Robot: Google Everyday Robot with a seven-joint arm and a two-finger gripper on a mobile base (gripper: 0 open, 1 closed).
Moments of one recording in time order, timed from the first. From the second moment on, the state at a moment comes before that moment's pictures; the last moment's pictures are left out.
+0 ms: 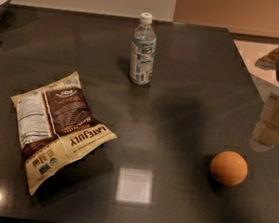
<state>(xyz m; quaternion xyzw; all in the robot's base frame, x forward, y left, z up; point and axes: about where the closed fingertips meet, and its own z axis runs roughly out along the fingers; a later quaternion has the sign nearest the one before) 0.438 -0.215 0.969 -0.62 0.77 -0.03 0.15</state>
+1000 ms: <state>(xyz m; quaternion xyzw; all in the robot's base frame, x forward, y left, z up) 0.418 -0.201 0.897 -0.69 0.71 0.02 0.12</state>
